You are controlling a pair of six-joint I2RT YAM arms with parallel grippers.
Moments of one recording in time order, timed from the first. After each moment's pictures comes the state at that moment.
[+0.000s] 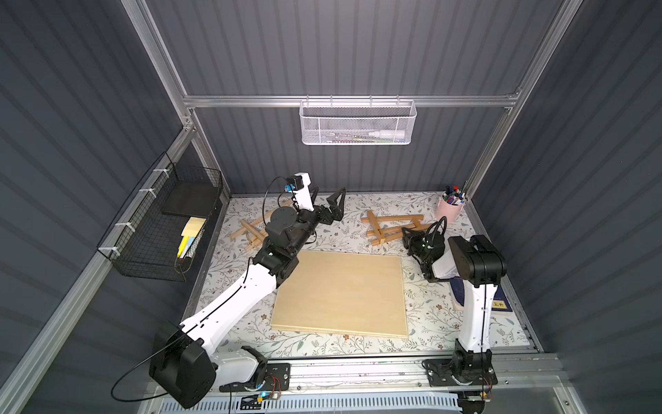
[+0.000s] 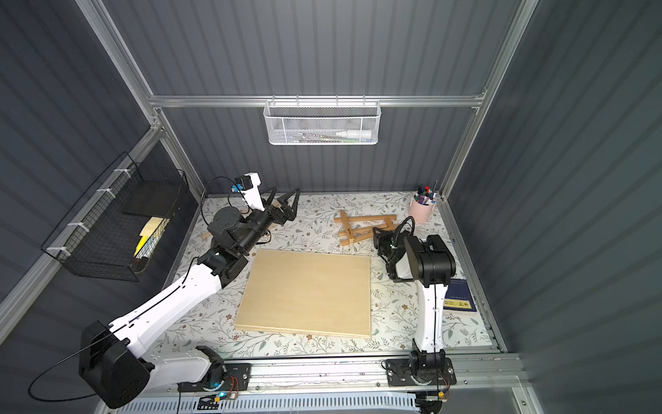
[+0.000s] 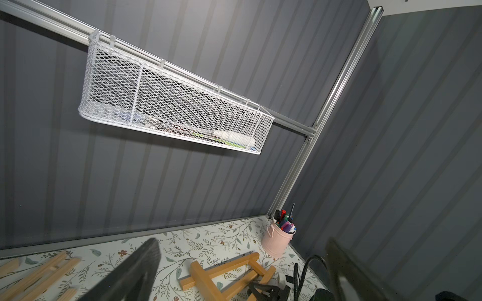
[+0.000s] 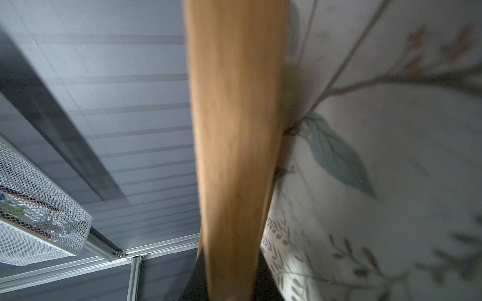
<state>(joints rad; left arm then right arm) -0.60 1.28 1.07 0.38 -0.01 -0.38 0.08 2.19 0.81 1.16 -0.30 1.49</state>
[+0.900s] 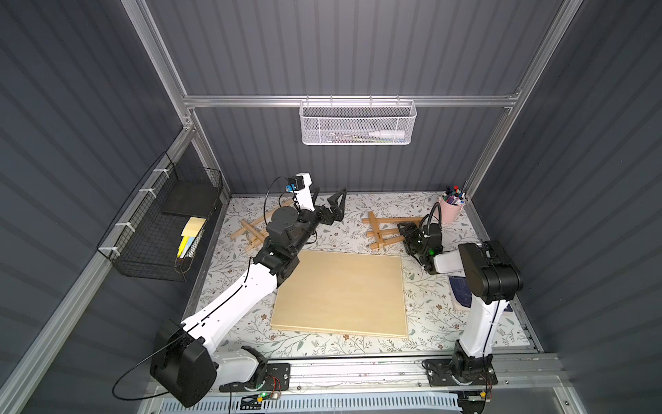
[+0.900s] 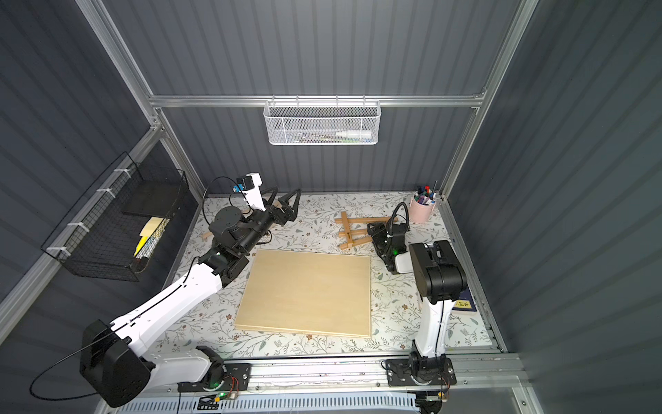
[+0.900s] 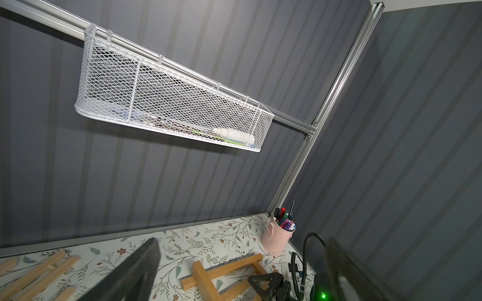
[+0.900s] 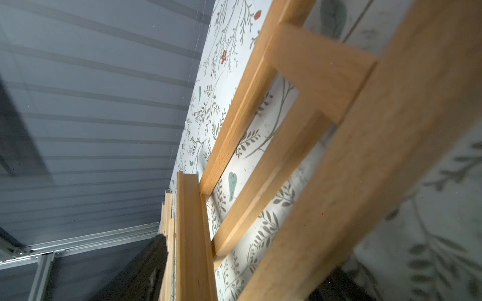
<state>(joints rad) -0.60 1.29 1.07 0.38 0.00 -0.38 0.14 1.97 0.84 0.70 -0.20 1.17</state>
